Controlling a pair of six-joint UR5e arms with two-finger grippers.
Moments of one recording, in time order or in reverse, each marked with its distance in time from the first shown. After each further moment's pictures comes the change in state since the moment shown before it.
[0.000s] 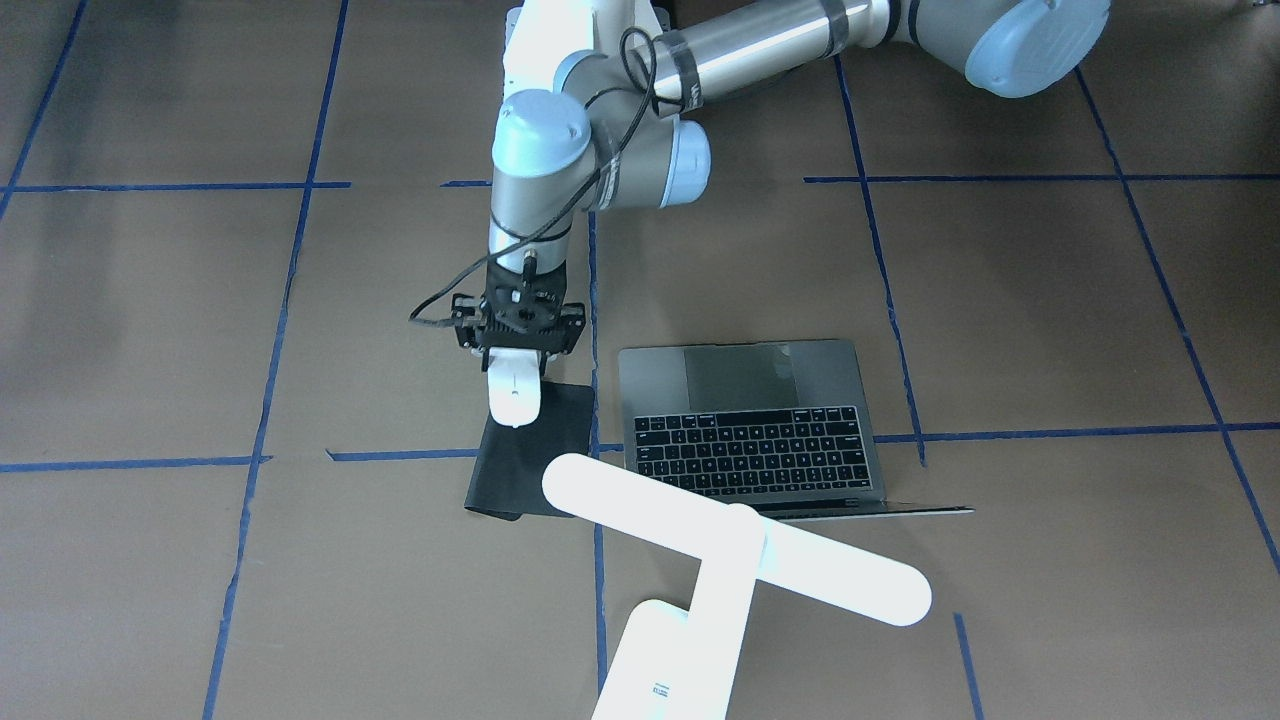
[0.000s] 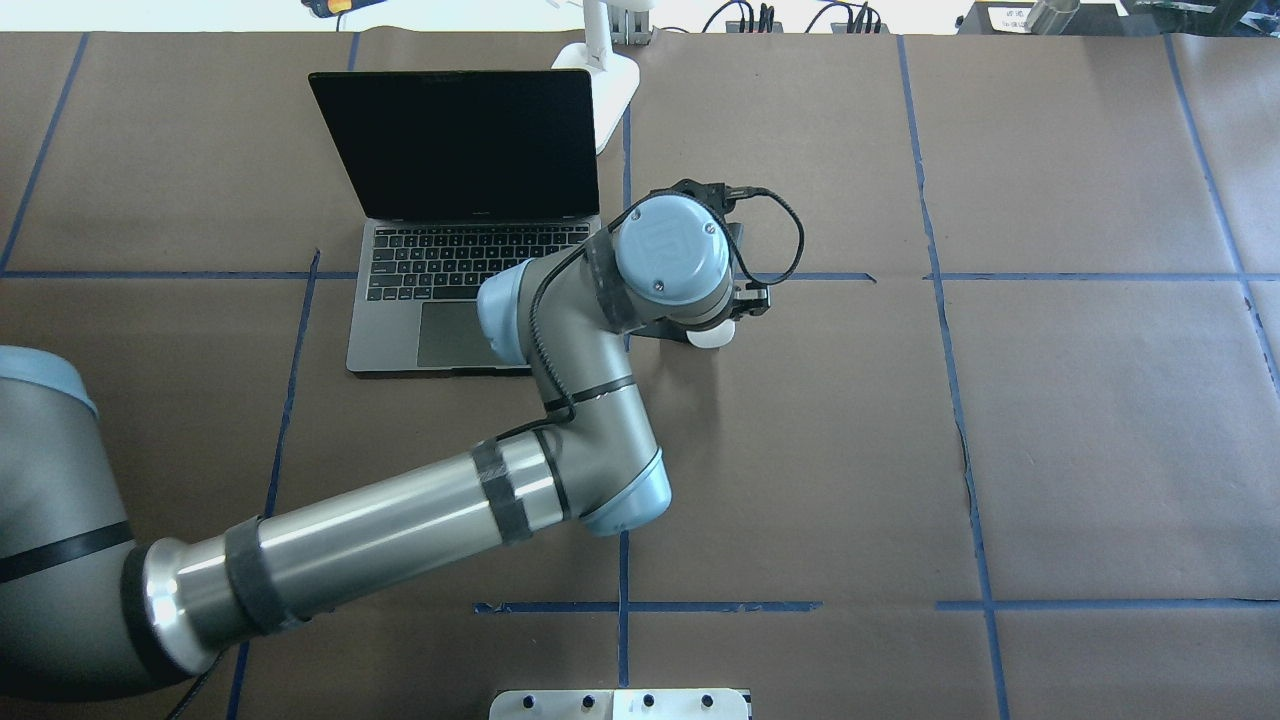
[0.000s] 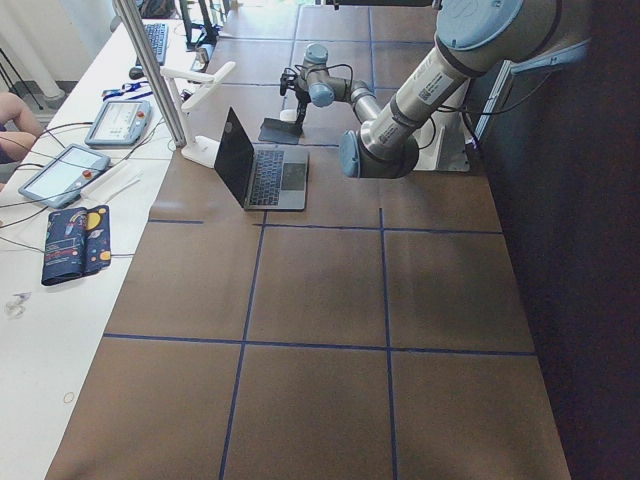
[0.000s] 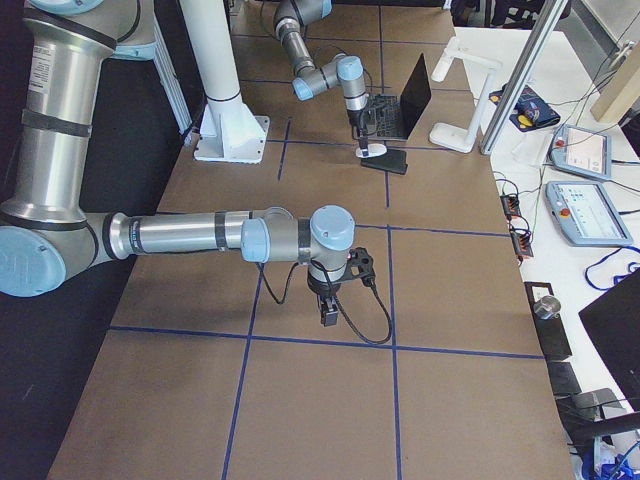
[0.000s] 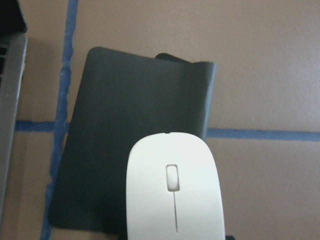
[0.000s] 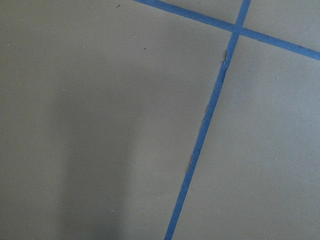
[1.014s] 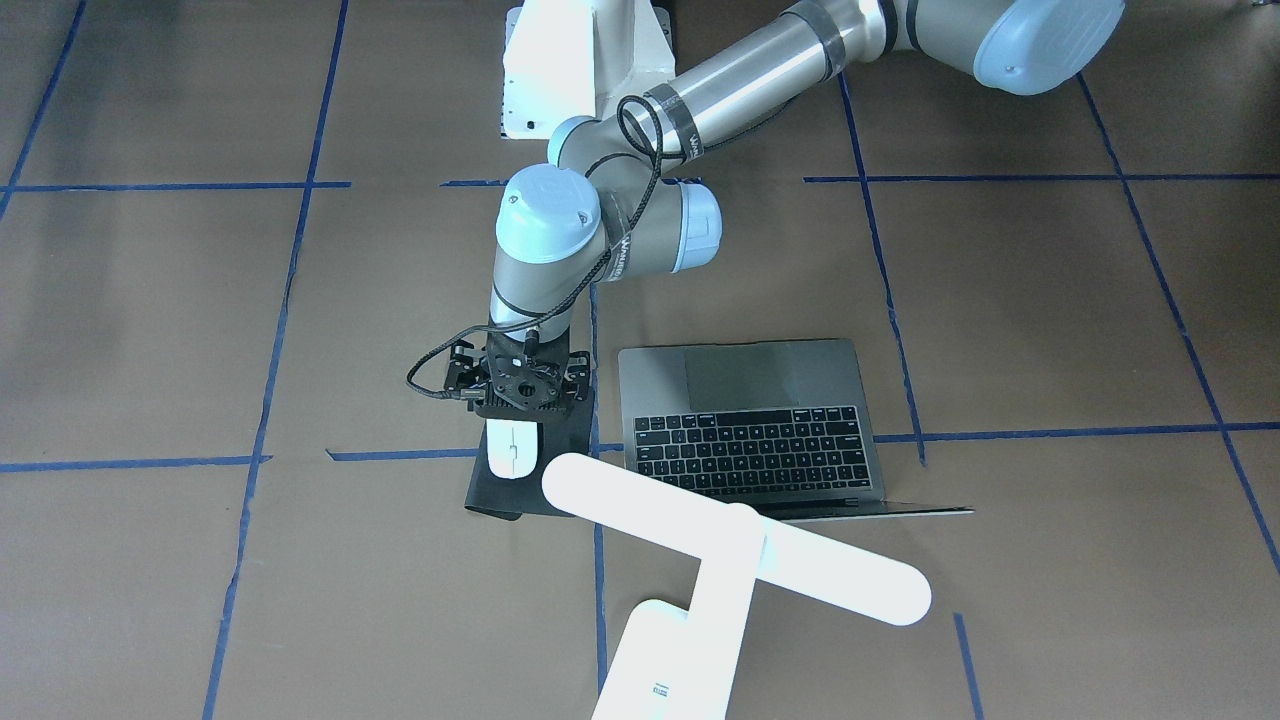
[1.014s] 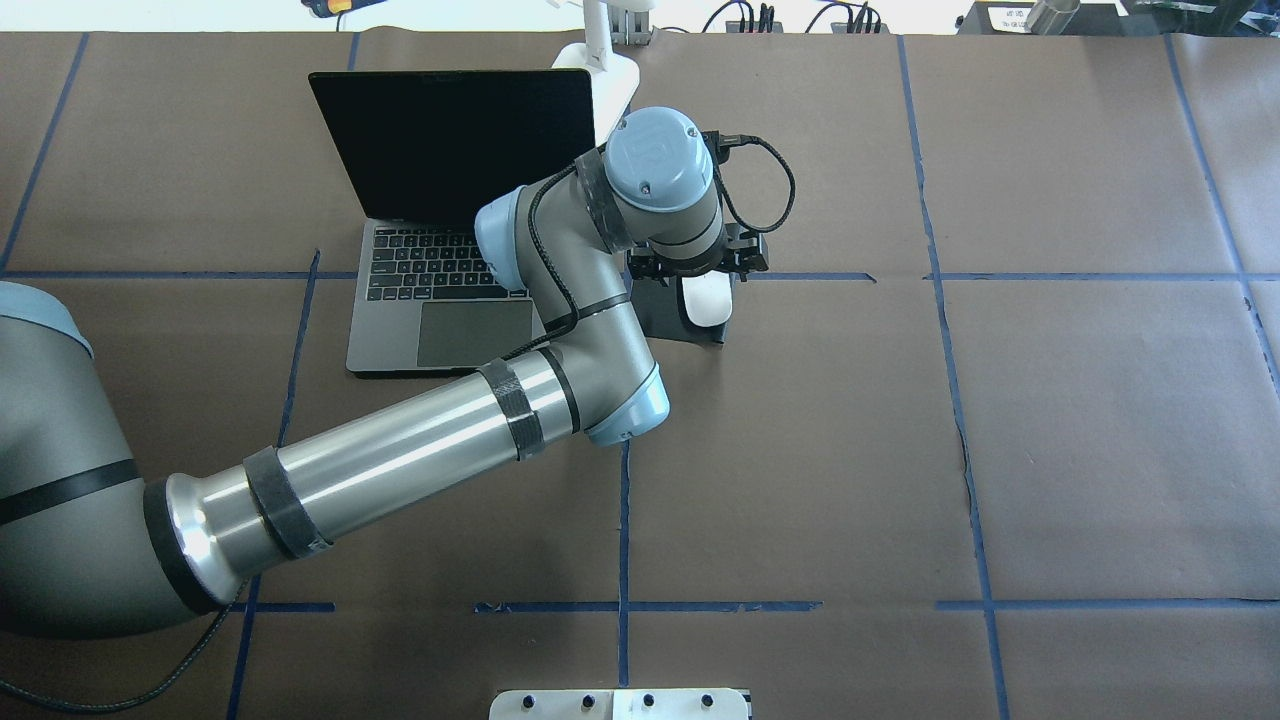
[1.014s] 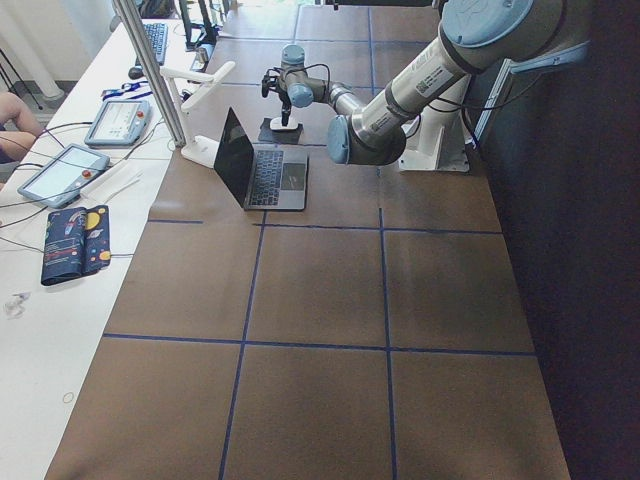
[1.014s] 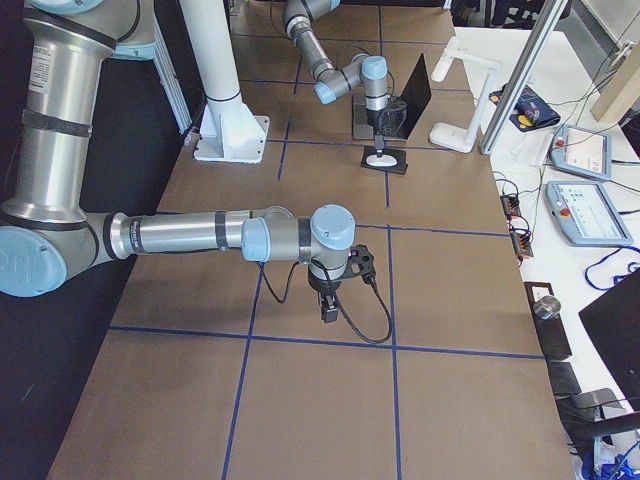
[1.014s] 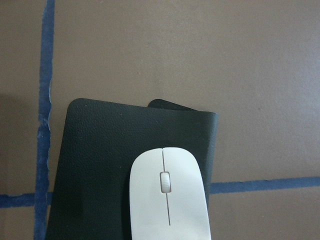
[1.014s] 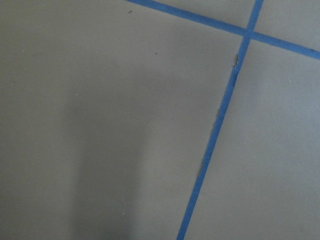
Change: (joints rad) left arm -0.081 -0.035 0.081 -0.021 -0.190 0.054; right arm 0.000 0.004 0.001 0.002 0.031 0.001
